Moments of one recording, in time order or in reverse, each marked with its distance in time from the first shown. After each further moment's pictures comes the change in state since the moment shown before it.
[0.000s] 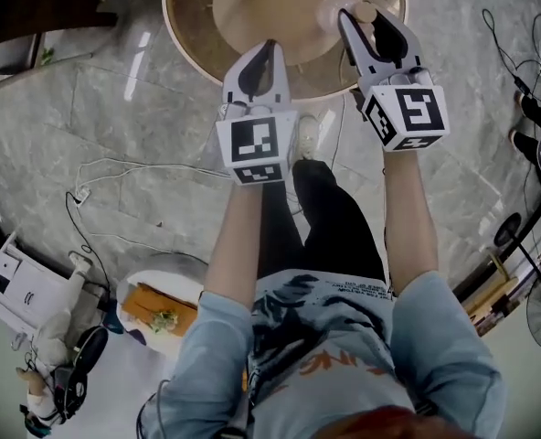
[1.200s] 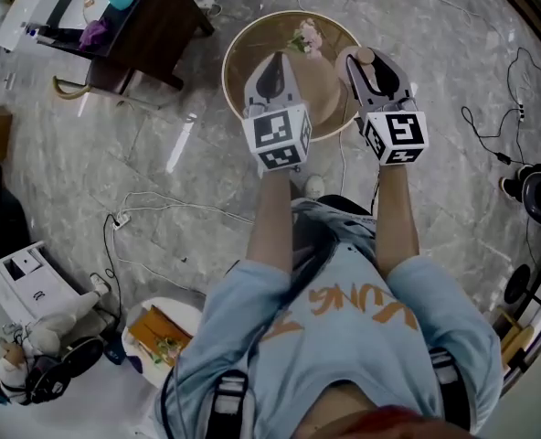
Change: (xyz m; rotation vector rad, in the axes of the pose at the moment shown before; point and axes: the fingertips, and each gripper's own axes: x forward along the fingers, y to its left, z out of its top) left arm -0.167 -0.108 0.261 0.033 -0.389 0.138; right arm -0.195 0.007 0.243 -0.116 -0.270 -0.023
